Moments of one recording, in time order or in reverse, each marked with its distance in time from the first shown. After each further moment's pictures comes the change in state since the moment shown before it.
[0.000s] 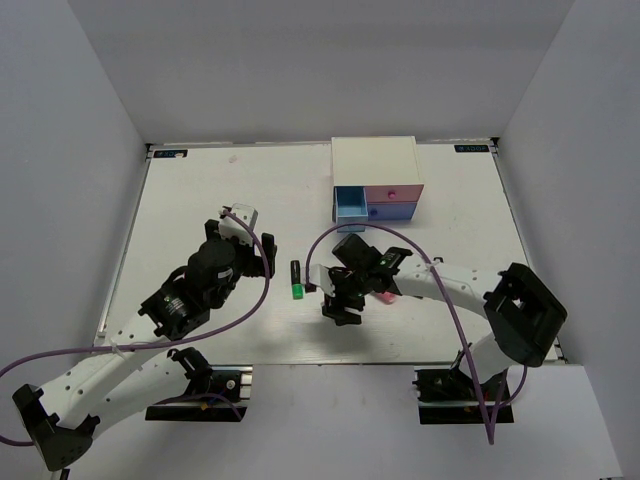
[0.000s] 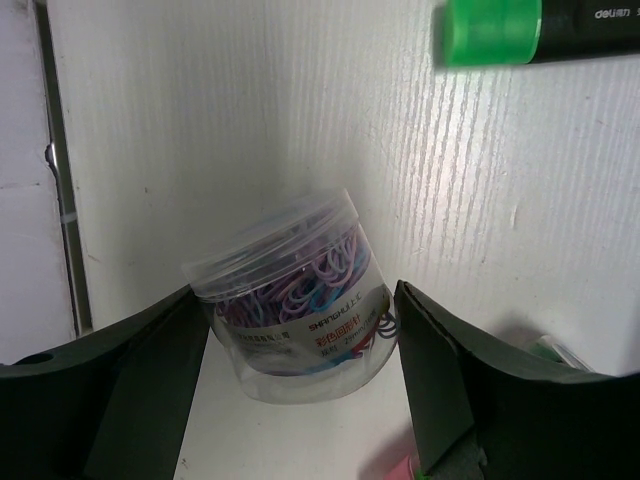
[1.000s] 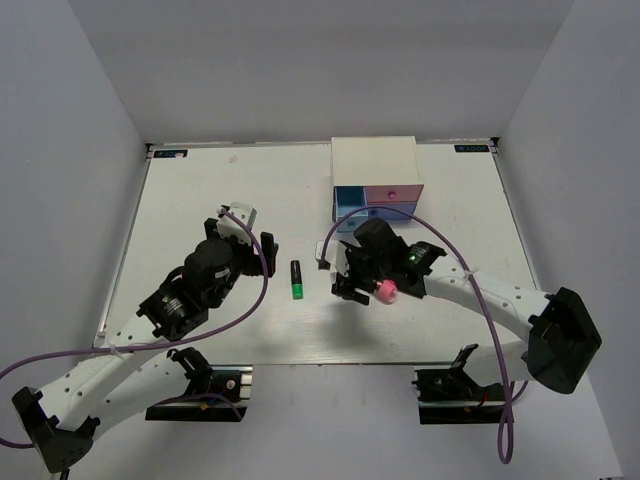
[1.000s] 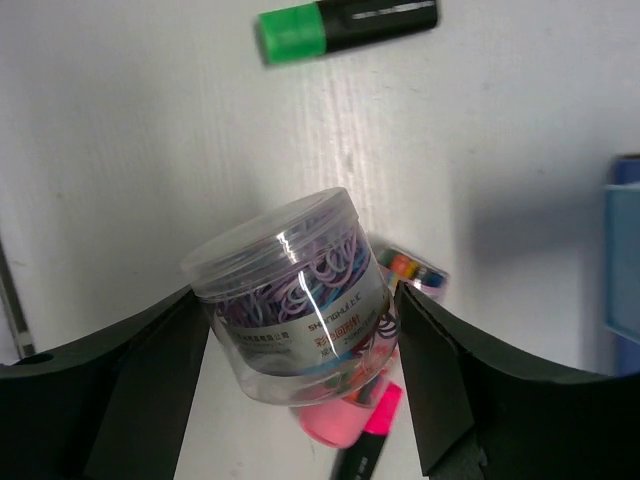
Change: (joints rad) left arm 0.012 -0.010 0.000 0.021 0.035 0.000; right arm -0.069 -0.201 0.000 0.003 0.130 0.028
